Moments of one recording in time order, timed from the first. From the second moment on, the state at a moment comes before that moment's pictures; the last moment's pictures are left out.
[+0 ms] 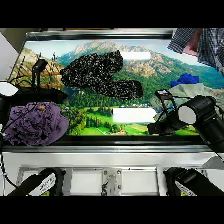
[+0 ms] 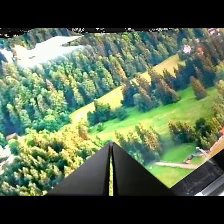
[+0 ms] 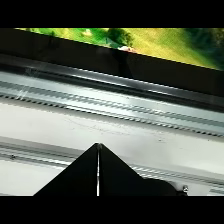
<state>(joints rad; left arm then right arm) 0.13 -1.14 1.05 0.89 -1.13 -0.83 0.48 -0.93 1.03 -1.52 1.59 1.88</state>
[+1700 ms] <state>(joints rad) 0.31 -1.14 0.67 1.62 -0.81 -1.51 0.48 -0.93 1.03 -1.52 1.59 1.88</state>
